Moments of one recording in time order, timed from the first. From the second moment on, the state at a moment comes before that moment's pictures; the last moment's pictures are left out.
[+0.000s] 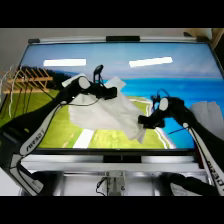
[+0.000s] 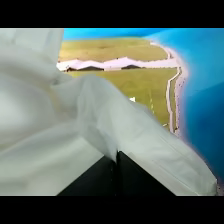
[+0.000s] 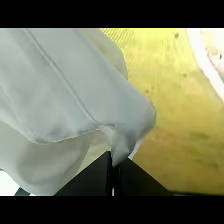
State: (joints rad) left arm -0.49 -1.82 1.61 0.85 -0.80 -1.51; right arm 0.23 -1.35 0.95 -1.35 1.16 1.79
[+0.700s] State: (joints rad) left arm -0.43 -1.20 2.00 0.87 -0.46 -1.24; right arm 0.23 -1.10 2.02 -1.50 0.79 1.52
